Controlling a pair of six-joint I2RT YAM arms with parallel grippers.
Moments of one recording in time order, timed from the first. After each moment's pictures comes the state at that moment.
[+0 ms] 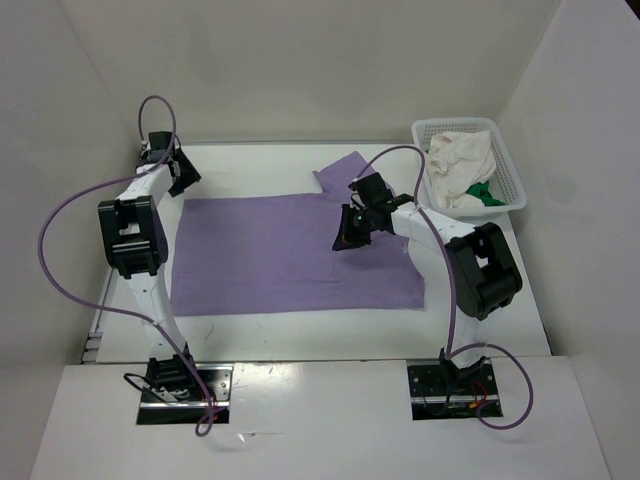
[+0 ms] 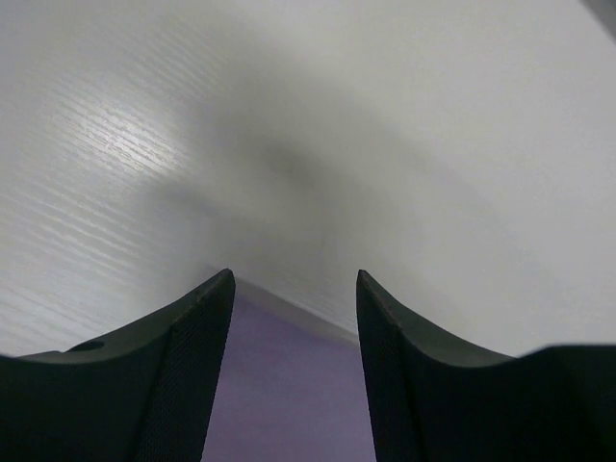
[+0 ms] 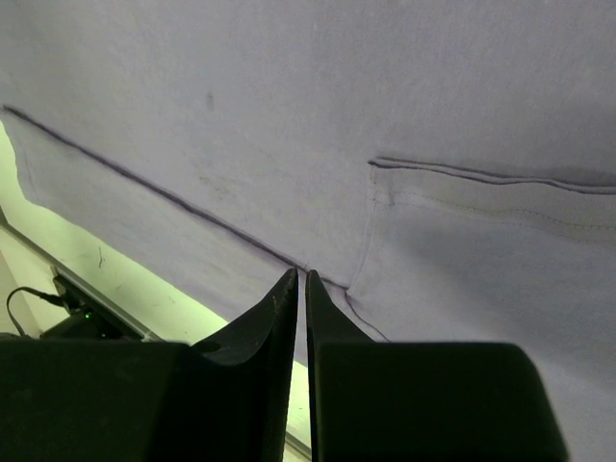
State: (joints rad) left arm 0.19 2.22 1.76 -0.39 -0.07 -0.49; right arm 0.46 1.79 1.21 -0.41 -0.36 0.57
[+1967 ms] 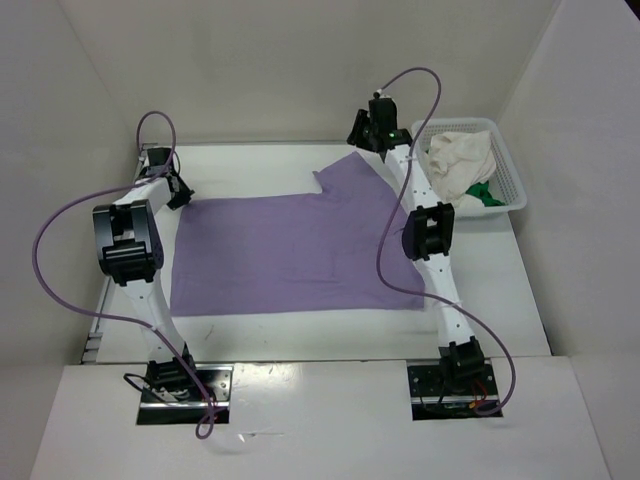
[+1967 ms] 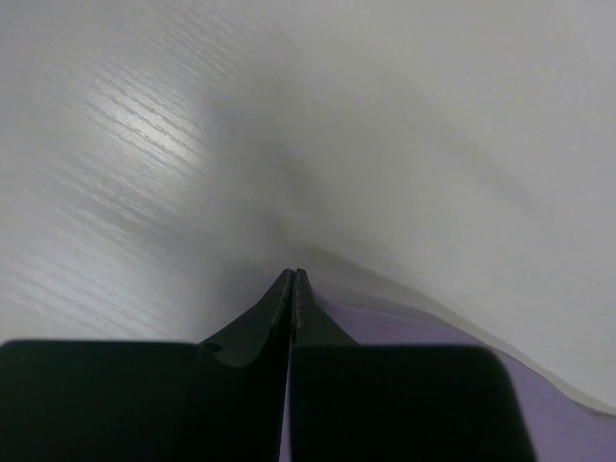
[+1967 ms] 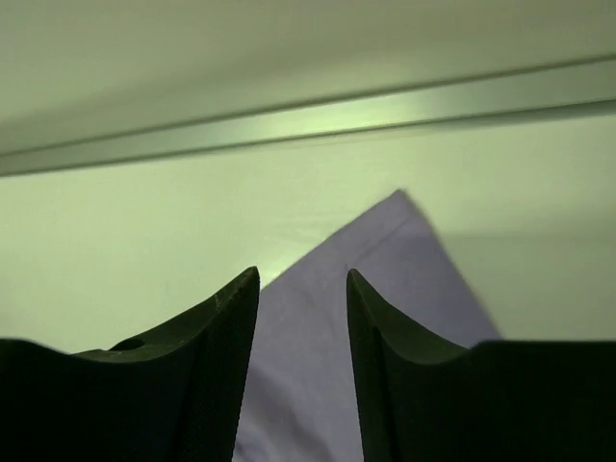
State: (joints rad) left arm 0.21 2.12 1.54 -0.29 -0.11 -0.48; right arm 0.24 2.75 2.78 -0.60 -0.05 0.47
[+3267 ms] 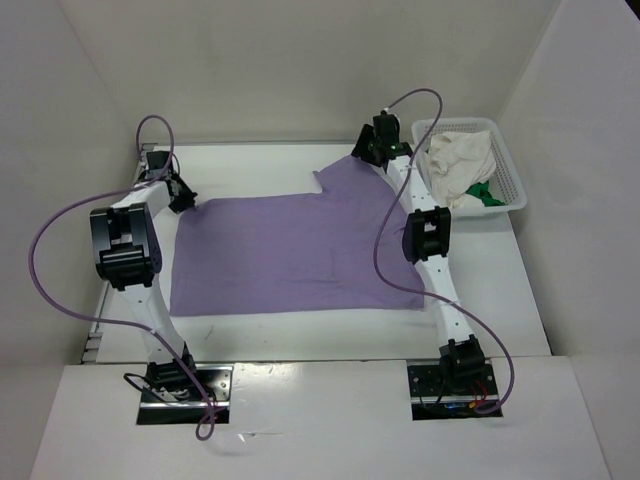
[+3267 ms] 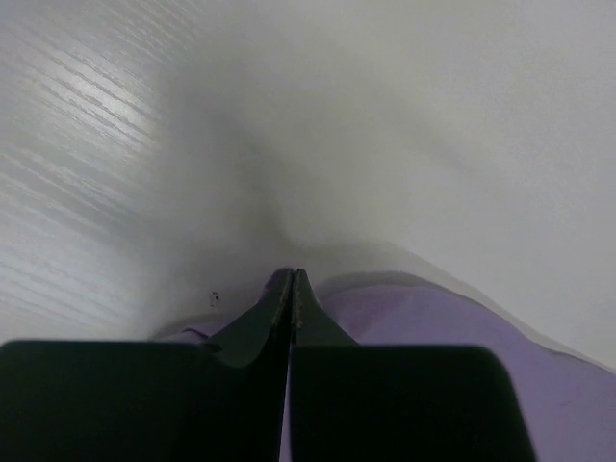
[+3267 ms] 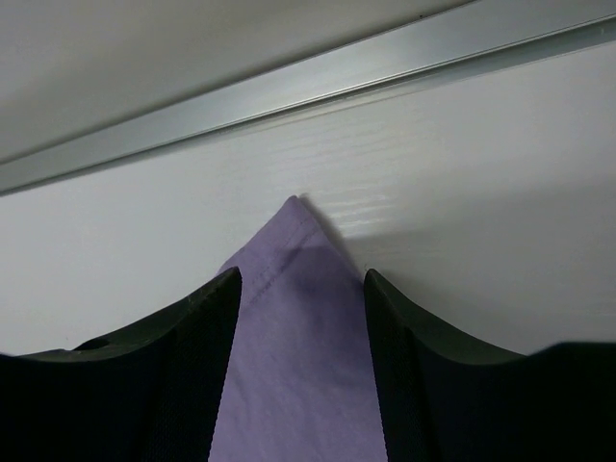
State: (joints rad) left arm 0.21 2.07 1.47 -0.28 -0.01 -0.53; right arm 0.20 2.94 2.88 -0.56 -0.03 0.52
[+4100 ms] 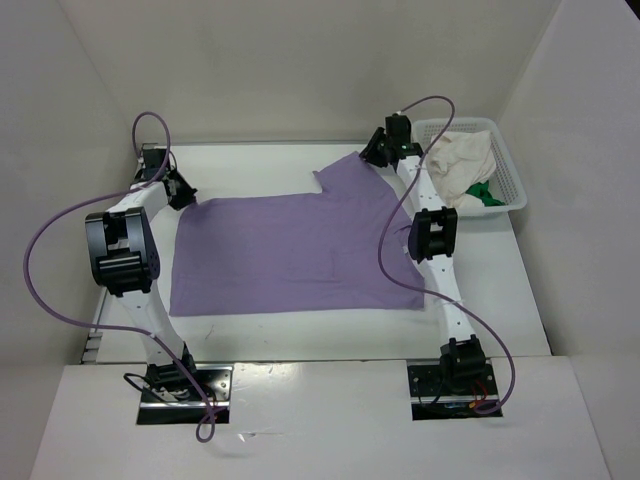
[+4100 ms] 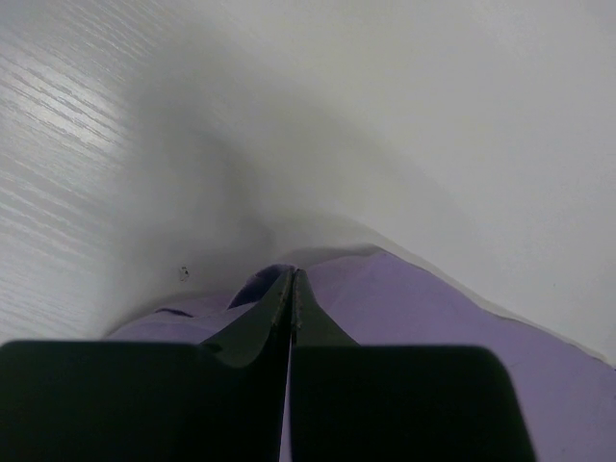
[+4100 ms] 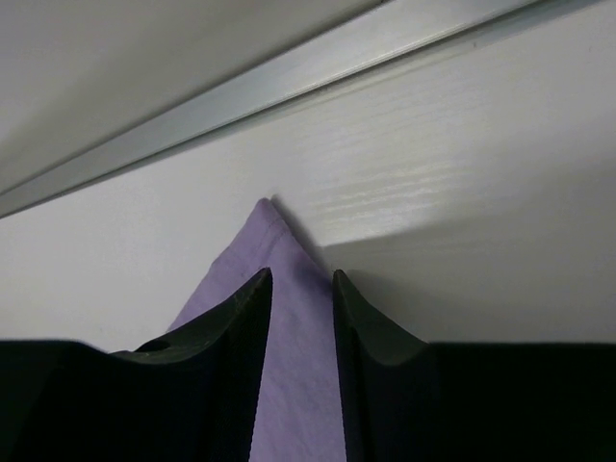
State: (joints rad) left arm 0.21 1.99 1.43 -0.27 0.05 -0.56; right arm 0.15 2.97 2.91 -0.57 -0.17 0.64
